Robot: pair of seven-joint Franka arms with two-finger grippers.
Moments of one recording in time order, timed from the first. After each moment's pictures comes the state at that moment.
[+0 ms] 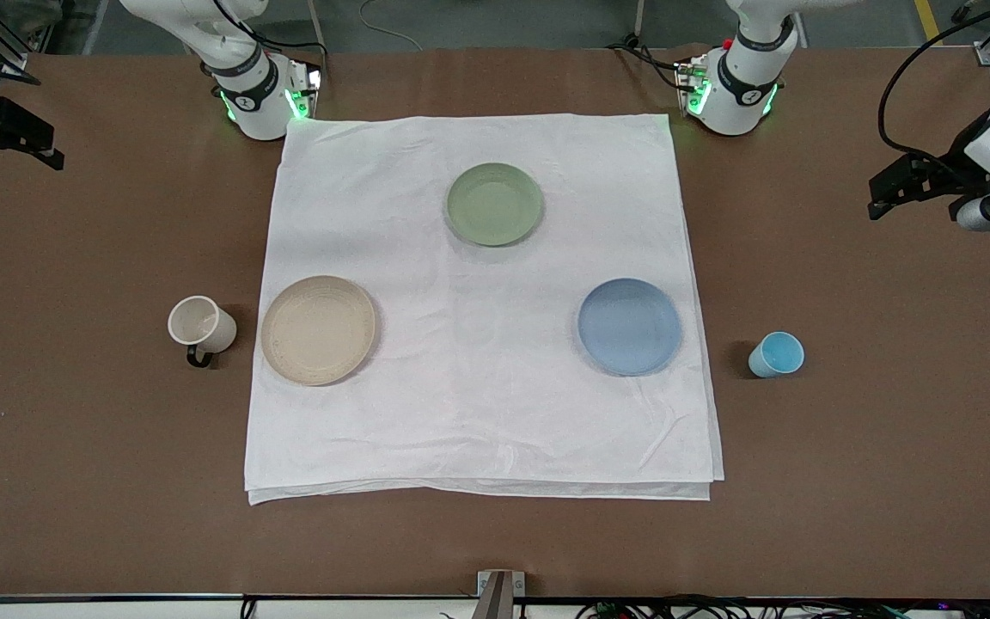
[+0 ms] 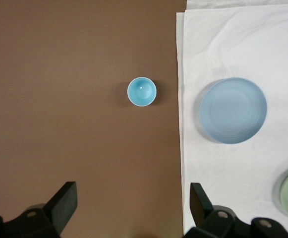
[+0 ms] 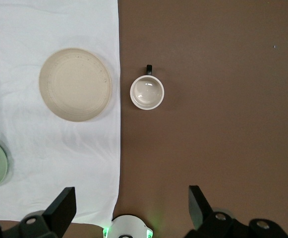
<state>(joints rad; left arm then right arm) 0.03 -0.04 -0.11 -1.61 0.02 1.54 -0.03 0.00 -0.15 -0.06 -1.63 -0.01 1.40 -0.13</state>
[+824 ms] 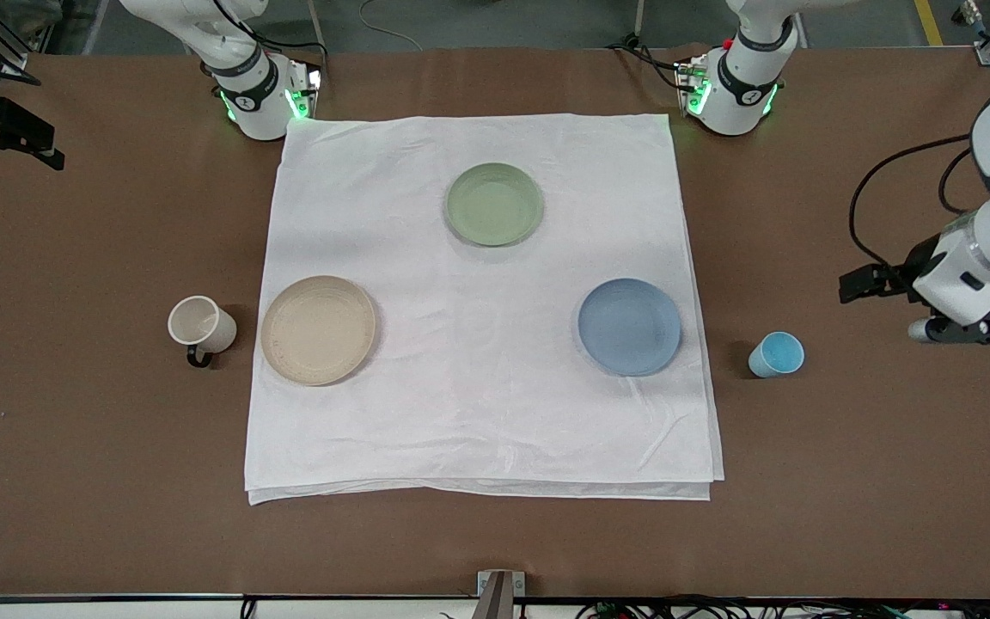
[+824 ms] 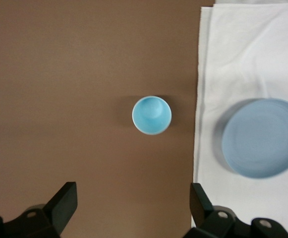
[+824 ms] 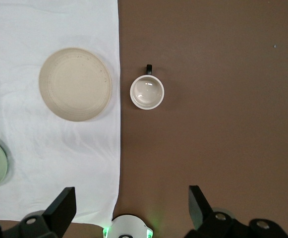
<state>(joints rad) 0.09 0.20 -0.11 -1.71 0.03 1.82 -0.03 0.00 -0.15 -0.06 -1.63 -0.01 1.40 -0.13</state>
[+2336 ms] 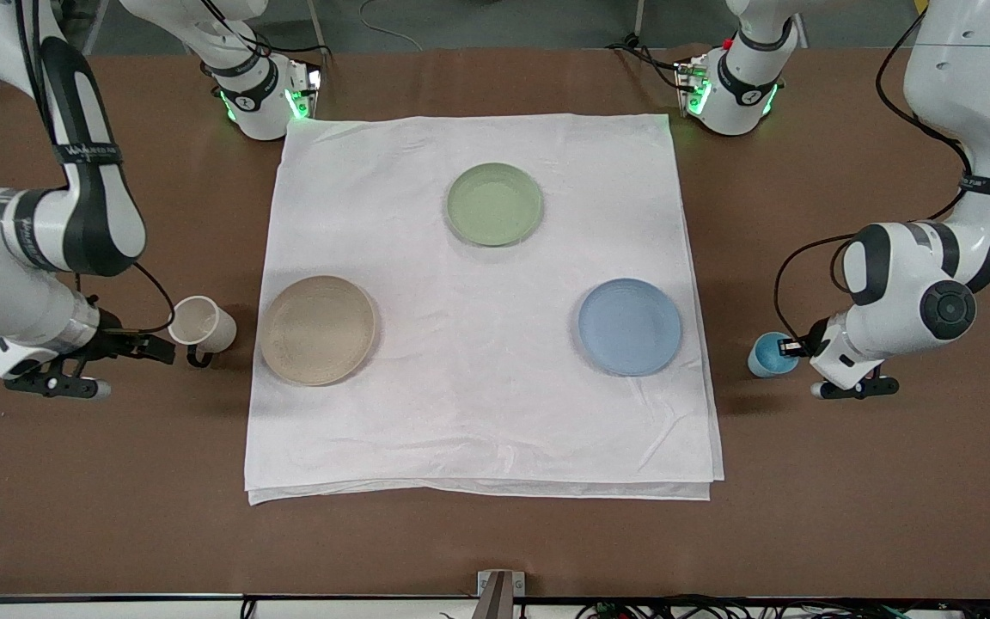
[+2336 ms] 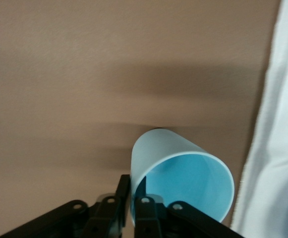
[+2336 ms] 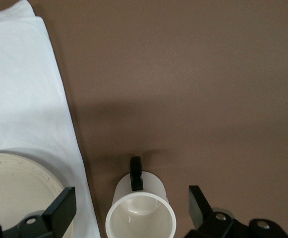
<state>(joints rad) 0.14 0.47 -0.15 -1.91 0.03 2.28 -0.10 0.00 0.35 -0.07 -1.87 -0.02 2.19 0.07</state>
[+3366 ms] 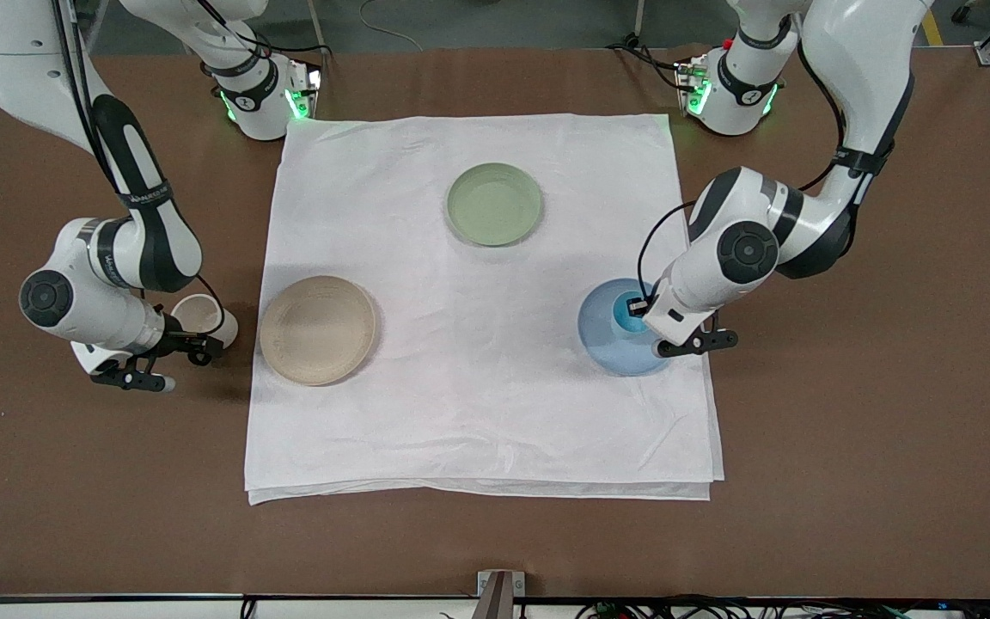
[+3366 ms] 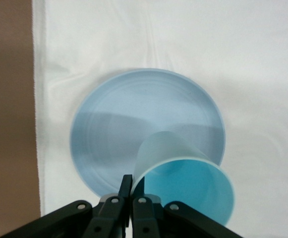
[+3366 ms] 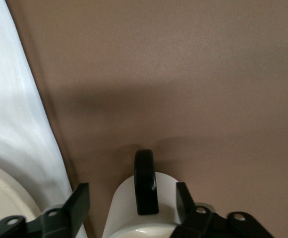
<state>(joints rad) -0.05 0.41 -0.41 -1.92 0.04 2.19 -0.62 0.00 0.43 -0.06 -2.02 0.03 2.36 0.07</state>
